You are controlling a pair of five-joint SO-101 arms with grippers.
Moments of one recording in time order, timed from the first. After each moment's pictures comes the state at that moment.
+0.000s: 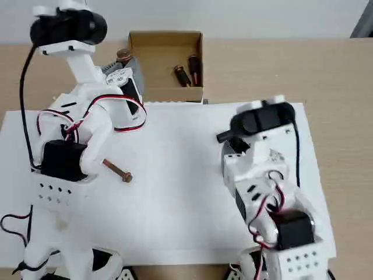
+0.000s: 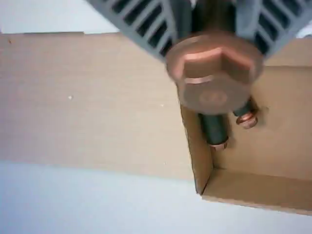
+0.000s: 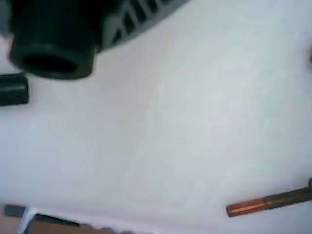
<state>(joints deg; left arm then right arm) 9.4 -31.5 5.7 60.0 24.0 -16.2 -66.6 46.8 62.5 -5.5</state>
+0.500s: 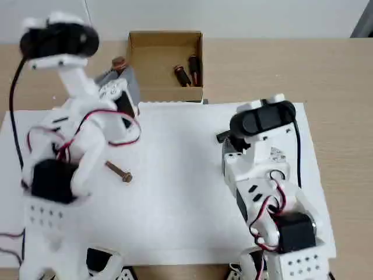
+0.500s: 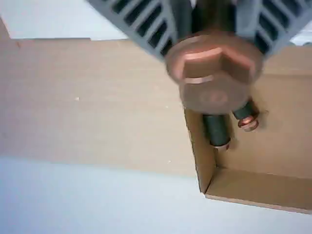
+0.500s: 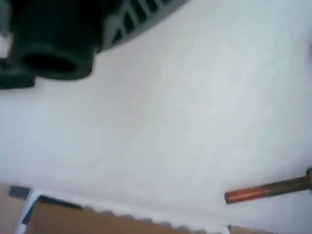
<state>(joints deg) 9.6 -42.0 11.8 62.6 24.0 -16.1 -70.8 46.8 64.9 -4.7</state>
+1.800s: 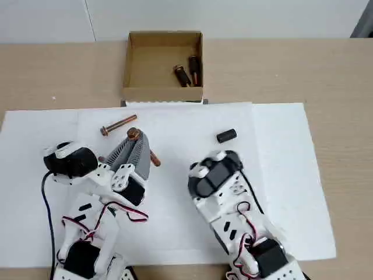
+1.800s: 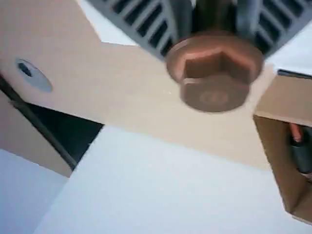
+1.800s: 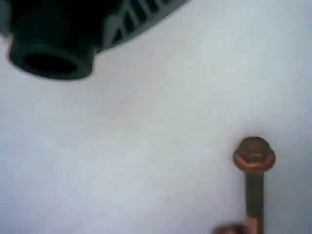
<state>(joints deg) 17.2 -103.2 83.4 36.0 36.5 -34.3 -103.2 86.2 50.2 5.3</state>
